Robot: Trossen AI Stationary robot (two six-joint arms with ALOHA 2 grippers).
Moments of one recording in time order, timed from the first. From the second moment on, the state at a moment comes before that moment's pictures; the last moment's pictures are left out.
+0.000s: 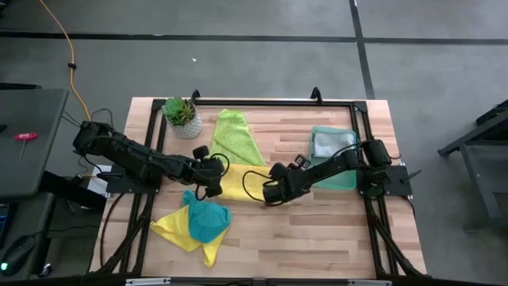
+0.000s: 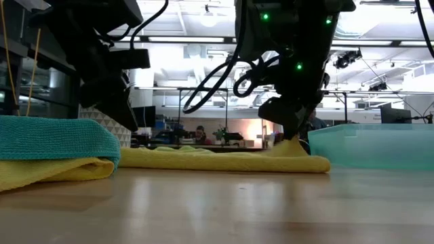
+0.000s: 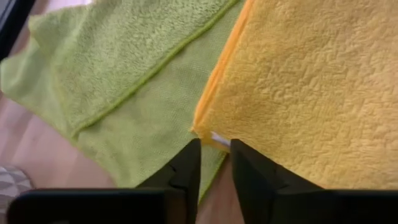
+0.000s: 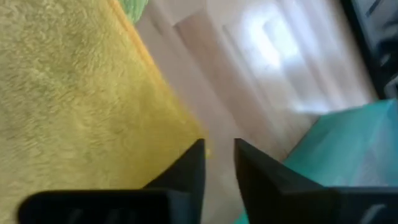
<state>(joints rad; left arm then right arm) -0.08 1.41 0.68 -0.43 -0.54 -0.36 0.24 2.00 1.36 -1.09 0.65 0.88</state>
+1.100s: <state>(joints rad) -0.22 1.52 0.60 -0.19 -0.23 -0.12 0.51 1.97 1.36 -1.20 0.58 0.66</state>
